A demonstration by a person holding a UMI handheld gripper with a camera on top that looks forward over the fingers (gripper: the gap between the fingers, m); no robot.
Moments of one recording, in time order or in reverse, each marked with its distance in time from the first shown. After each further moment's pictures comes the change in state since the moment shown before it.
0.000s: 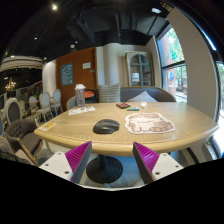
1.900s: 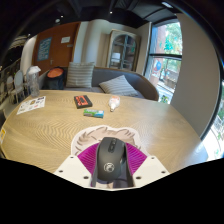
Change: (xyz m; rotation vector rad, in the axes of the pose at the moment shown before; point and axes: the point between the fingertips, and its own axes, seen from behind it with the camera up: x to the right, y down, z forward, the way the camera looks) arm 0.189 -0.070 0.212 -0.258 0.293 -0.107
